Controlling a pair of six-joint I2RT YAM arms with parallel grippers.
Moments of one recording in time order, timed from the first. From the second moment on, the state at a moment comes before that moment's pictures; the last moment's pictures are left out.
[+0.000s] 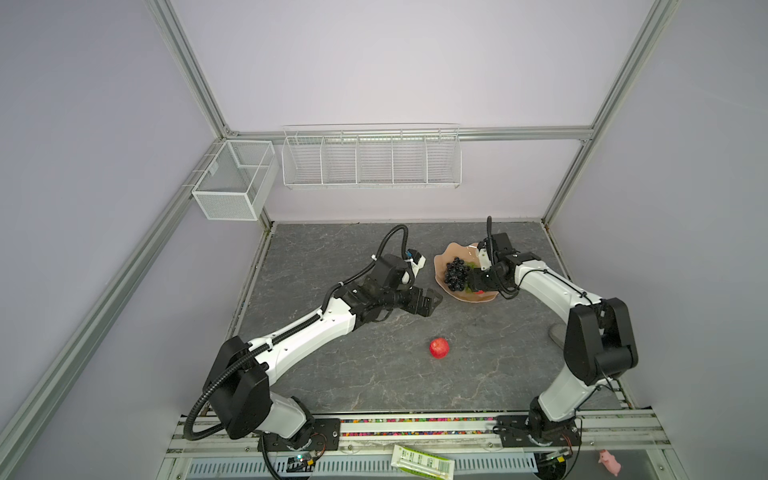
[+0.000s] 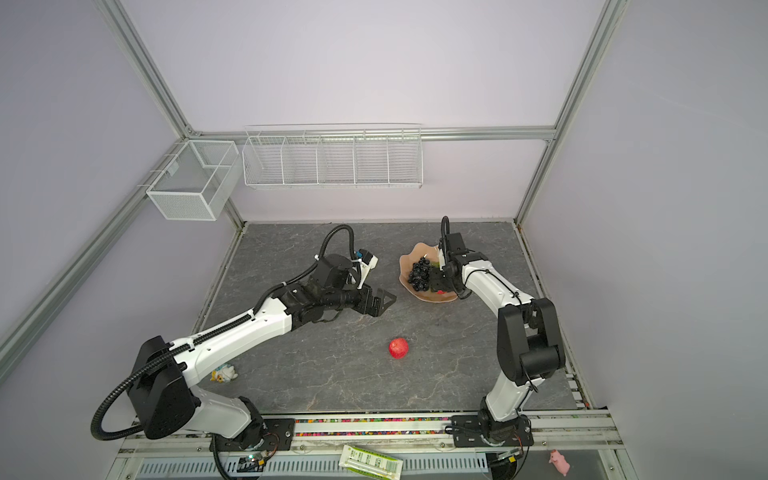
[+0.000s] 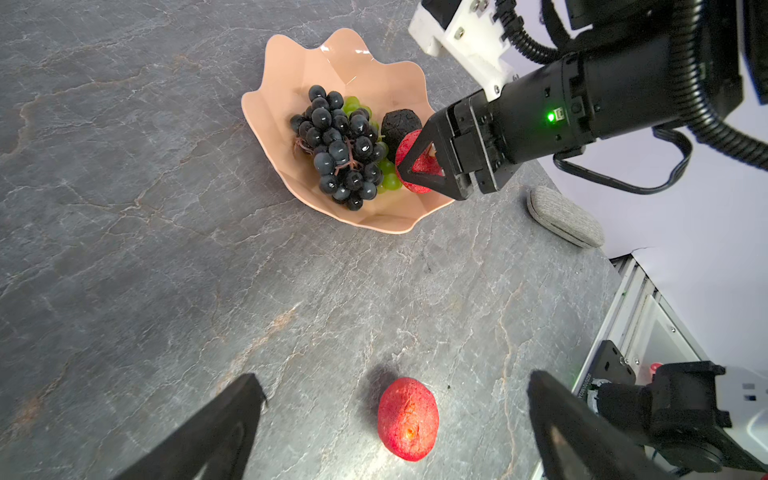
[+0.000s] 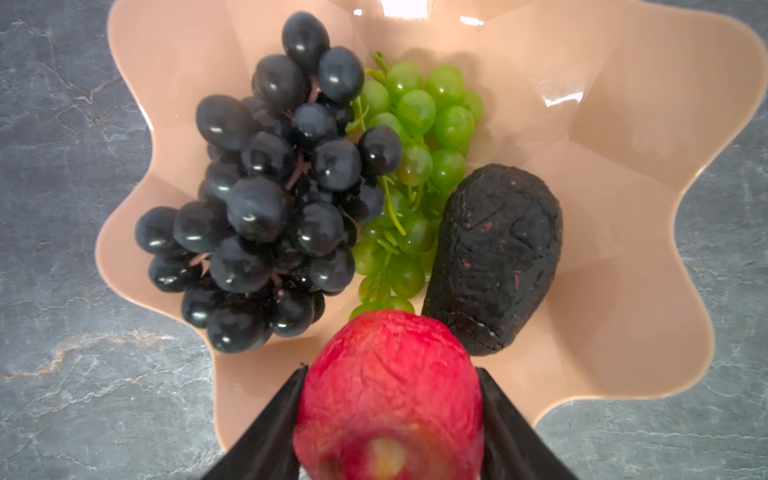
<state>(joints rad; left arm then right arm) -0.83 1.46 1.13 -0.30 0.21 -0.36 0.26 1.72 1.25 -0.68 -0.04 0.16</state>
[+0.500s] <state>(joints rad) -0.83 1.44 1.11 -0.30 0.21 -0.36 0.26 1.69 1.25 -0.67 -0.03 0.14</state>
